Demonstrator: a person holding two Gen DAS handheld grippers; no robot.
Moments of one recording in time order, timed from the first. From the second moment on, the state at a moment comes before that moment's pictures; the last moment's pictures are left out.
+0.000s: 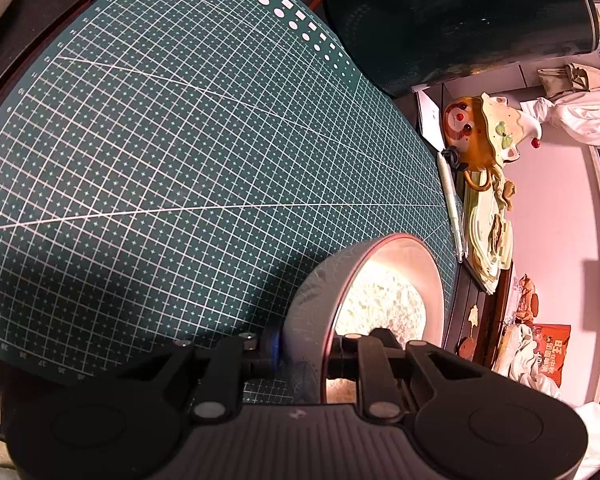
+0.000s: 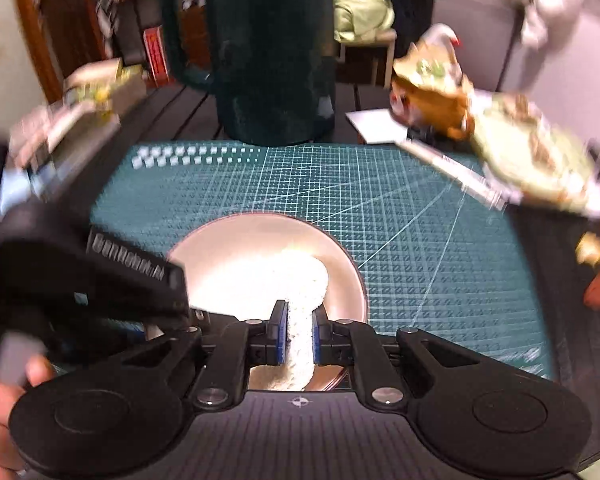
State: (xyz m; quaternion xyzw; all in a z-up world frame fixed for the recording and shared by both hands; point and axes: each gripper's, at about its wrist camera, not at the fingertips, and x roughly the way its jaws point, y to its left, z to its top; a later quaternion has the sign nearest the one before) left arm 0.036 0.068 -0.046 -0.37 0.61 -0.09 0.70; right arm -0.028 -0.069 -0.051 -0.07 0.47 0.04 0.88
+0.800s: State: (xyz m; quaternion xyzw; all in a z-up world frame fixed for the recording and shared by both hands) left arm 0.034 0.069 -0.046 -0.36 0.61 -0.09 0.70; right arm -0.023 -0.113 -0.027 0.09 0.48 0.08 0.87
